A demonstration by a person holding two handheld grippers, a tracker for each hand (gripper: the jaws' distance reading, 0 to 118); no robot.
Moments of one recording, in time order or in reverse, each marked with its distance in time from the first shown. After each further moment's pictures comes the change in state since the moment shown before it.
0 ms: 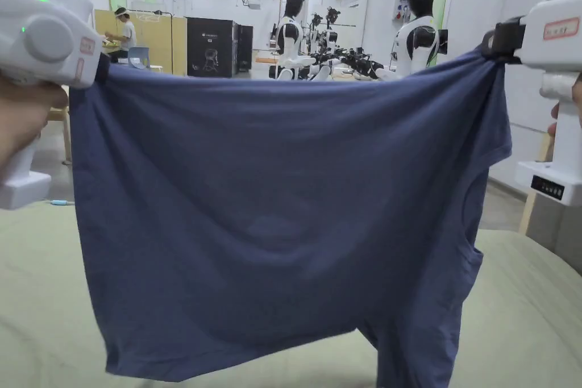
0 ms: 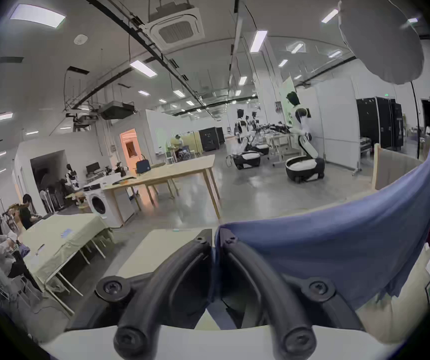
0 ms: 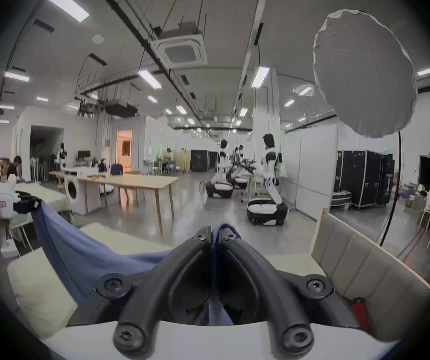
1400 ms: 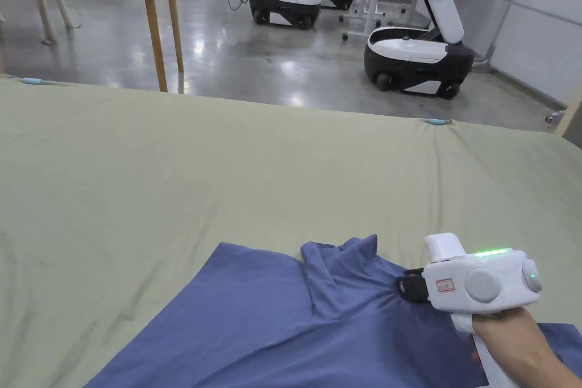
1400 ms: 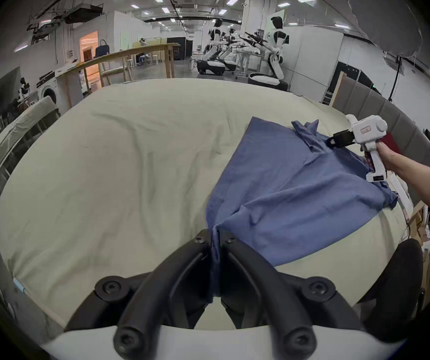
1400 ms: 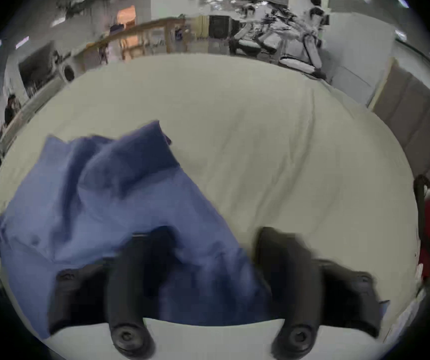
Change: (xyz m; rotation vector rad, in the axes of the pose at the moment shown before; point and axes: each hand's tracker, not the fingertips) left arm 0.044 -0.428 0.112 -0.577 -0.351 0.176; right arm -0.027 -0.502 -0.126 -0.869 0.119 0.094
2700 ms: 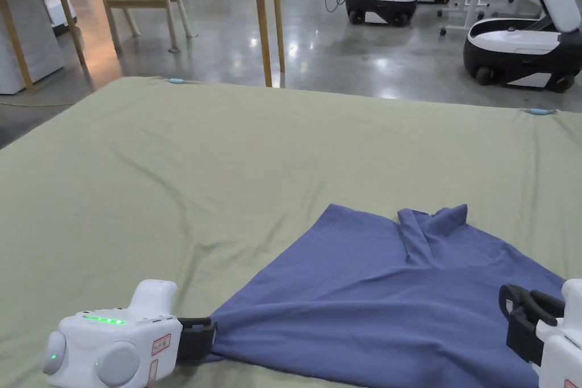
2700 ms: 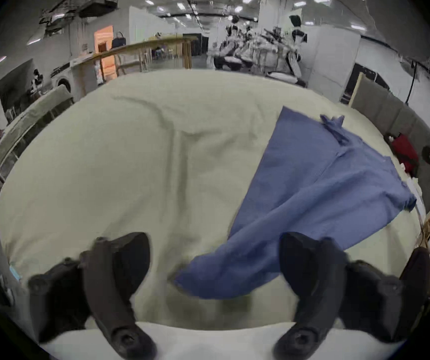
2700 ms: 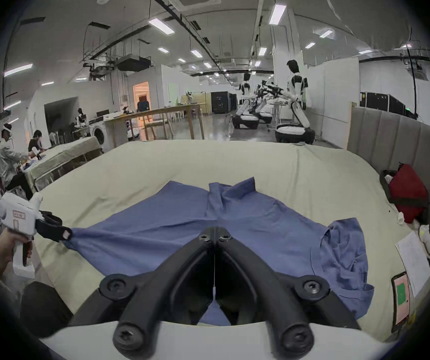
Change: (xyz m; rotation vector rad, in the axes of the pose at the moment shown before) left arm -0.053 -0.037 -0.046 -0.082 0.079 0.053; right arm -0.150 -0.148 0.245 0.458 0.044 -0.073
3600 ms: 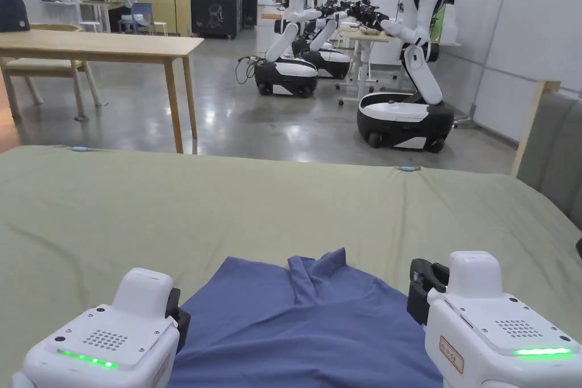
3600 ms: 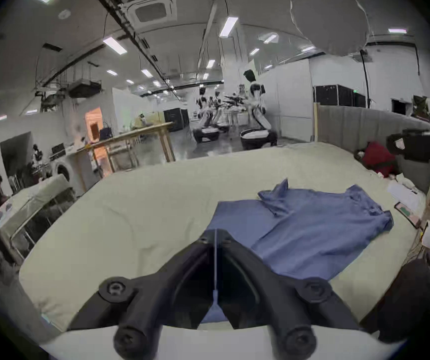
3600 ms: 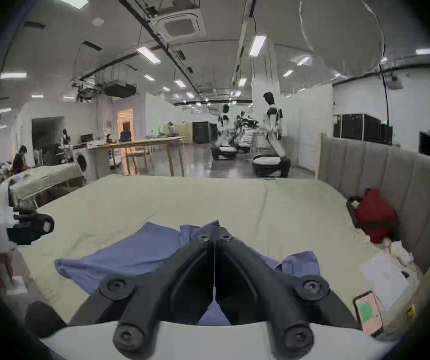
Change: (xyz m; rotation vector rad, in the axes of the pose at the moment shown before) left arm 0.162 0.037 0.127 0.484 0.001 -0.257; right arm 0.027 0.040 0.073 0.224 -0.134 -0.015
